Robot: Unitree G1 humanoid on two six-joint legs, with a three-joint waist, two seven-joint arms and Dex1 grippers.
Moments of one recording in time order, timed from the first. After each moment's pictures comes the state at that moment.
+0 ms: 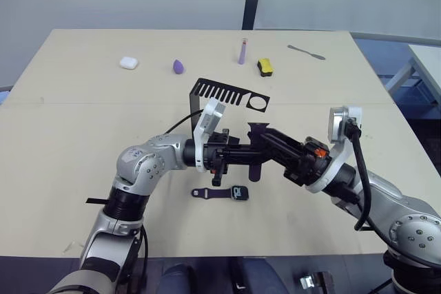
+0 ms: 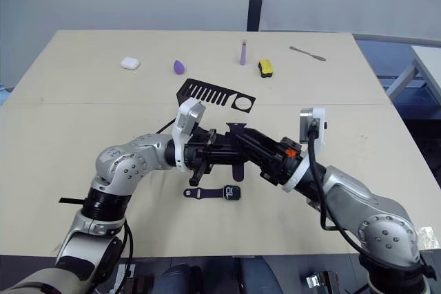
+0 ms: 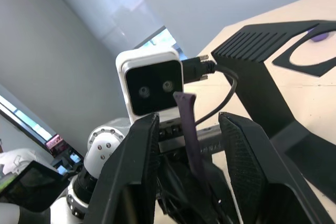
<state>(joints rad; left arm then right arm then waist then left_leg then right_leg) -0.66 0.31 -0.14 -0.10 -0.78 0.87 -1.00 -0.22 -0.58 -0.12 -0.66 1.52 0.72 0.11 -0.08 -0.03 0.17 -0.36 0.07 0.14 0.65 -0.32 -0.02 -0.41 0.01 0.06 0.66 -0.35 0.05</state>
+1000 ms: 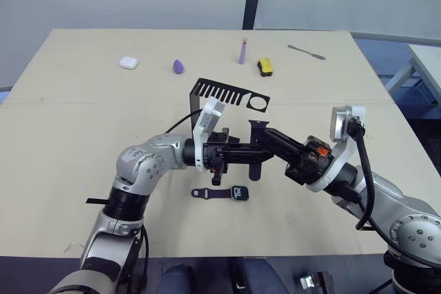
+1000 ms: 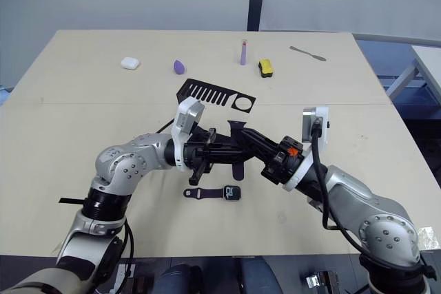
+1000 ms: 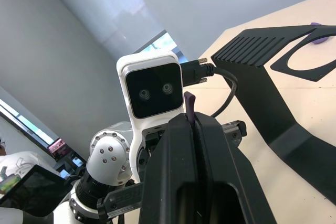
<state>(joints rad) -0.66 0.31 -0.13 -0.10 -0.78 0.86 -1.00 -0.21 -0.58 -0.12 -0.66 1.53 0.72 0.11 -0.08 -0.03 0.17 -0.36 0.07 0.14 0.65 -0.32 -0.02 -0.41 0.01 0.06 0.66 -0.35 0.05</state>
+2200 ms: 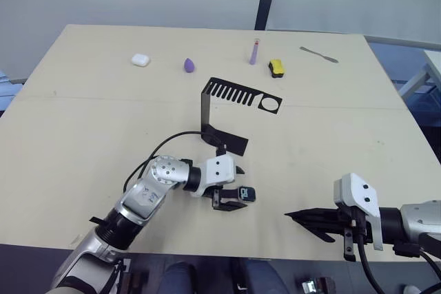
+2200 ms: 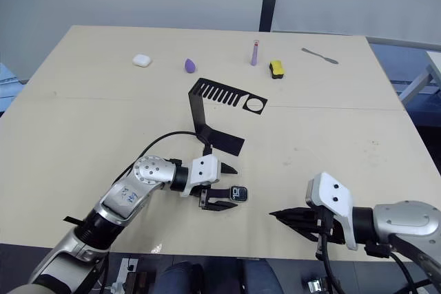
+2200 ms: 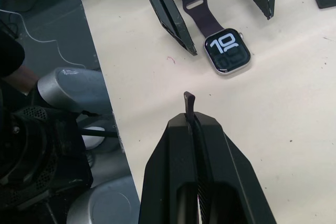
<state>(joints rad) -0.49 0.47 -0.44 -0.15 -0.09 0.40 -0.95 0.30 -1.09 -0.32 -0.78 0.81 0.68 0.89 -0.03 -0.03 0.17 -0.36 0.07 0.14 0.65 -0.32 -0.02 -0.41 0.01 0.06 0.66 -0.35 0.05</state>
